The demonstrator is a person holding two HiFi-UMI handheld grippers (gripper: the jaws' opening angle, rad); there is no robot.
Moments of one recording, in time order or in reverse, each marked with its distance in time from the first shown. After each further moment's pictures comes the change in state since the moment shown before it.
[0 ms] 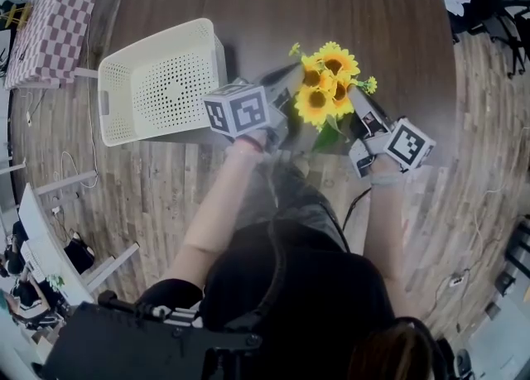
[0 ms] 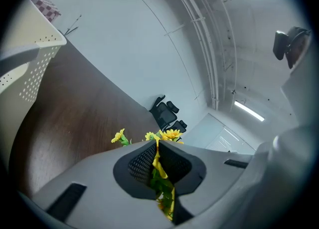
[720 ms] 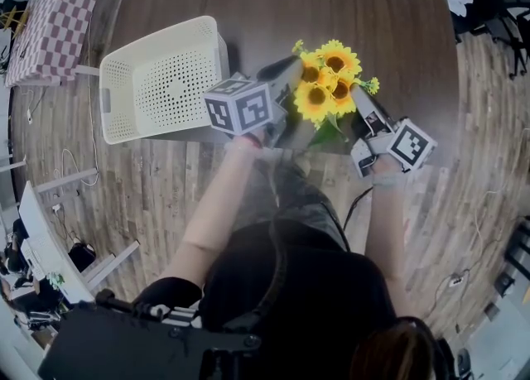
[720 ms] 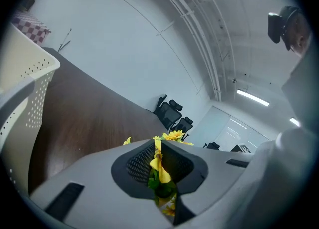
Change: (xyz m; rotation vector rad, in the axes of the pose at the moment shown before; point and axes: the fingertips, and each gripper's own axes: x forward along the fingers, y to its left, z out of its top) left arm -0.002 0.004 0.009 0.144 -0.004 0.079; right arm -0.005 0.002 0.002 0.019 -0.017 0.030
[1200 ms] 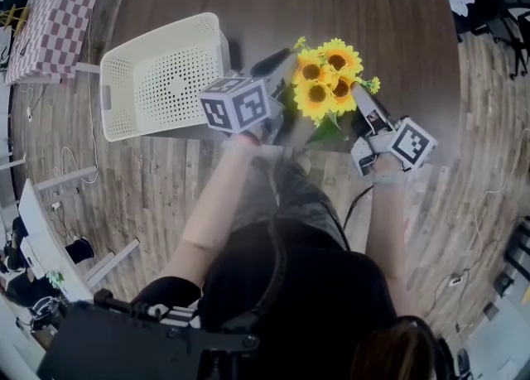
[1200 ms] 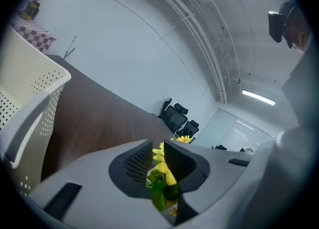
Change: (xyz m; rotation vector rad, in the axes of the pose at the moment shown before) left arm -0.008 0.015 0.011 0.007 -0.045 0.070; right arm 0.002 -0.002 -0.001 0.025 -0.004 0.007
